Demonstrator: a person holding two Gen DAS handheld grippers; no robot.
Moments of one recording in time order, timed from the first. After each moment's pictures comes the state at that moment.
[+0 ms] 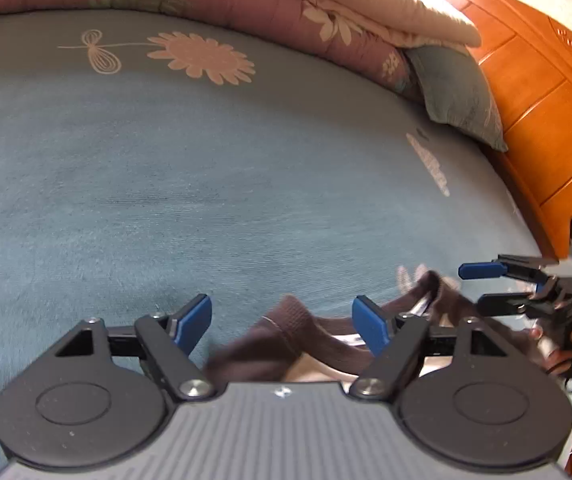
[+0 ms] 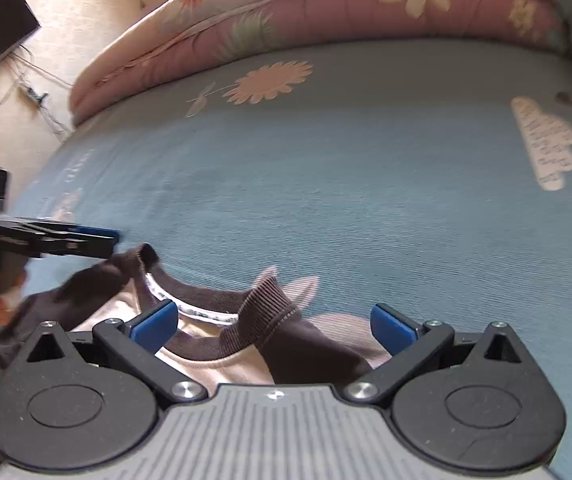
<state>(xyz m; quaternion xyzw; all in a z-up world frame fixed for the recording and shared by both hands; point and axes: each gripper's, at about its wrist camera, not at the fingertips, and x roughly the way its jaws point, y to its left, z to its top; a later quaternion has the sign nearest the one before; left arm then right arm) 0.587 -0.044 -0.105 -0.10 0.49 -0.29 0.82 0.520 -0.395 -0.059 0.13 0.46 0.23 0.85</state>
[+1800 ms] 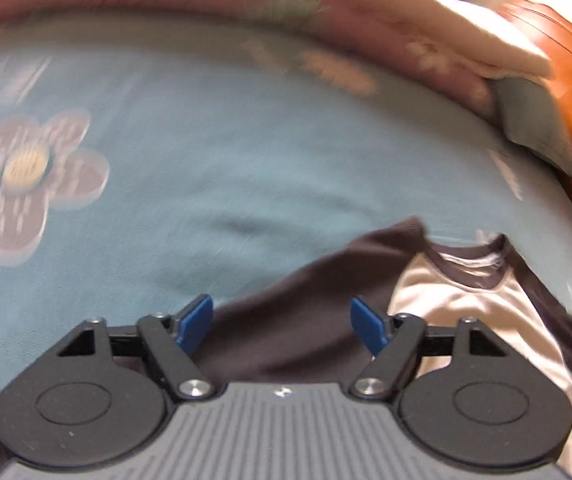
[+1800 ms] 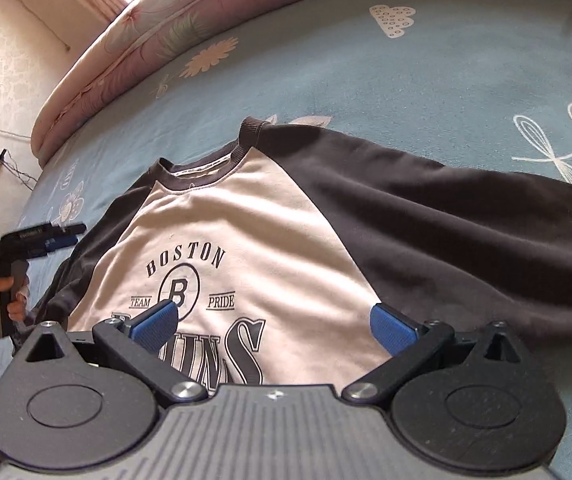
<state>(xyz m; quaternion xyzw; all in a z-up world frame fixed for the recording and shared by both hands) 0.472 0.050 -0.078 -0.05 0.45 -0.14 0.88 0.296 -0.407 -0.031 0.21 0.49 0.10 0.84</state>
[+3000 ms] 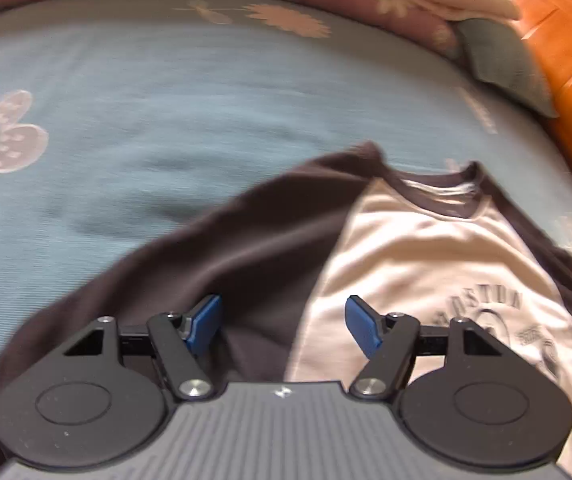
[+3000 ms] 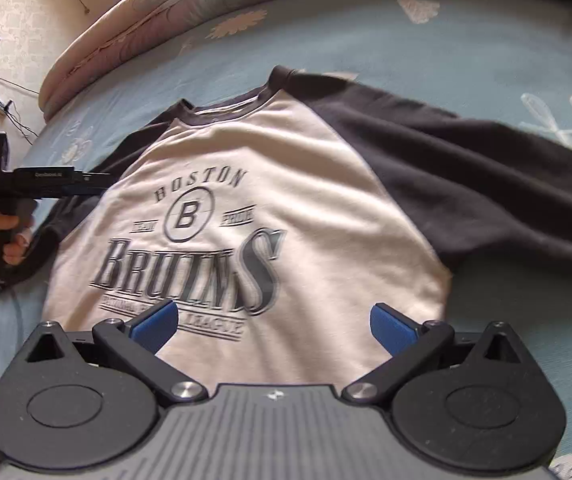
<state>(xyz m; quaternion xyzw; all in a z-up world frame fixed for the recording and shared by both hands) 0.447 0.017 -0.093 -0.06 0.51 -0.16 0.84 0.246 -0.377 -0.041 0.14 0.48 0.10 0.86</state>
